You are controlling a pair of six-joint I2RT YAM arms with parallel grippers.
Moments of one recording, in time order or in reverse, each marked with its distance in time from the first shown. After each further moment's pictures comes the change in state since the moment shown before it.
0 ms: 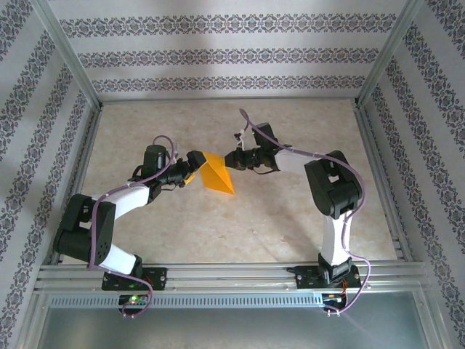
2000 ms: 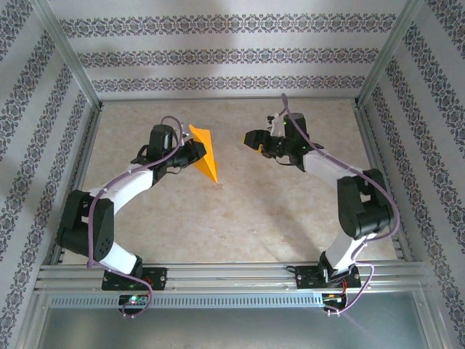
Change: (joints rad) left arm -0.045 0.036 0.322 -0.372 -0.127 0.277; right arm -0.153 -0.301 -0.145 -0.008 0.185 0.104
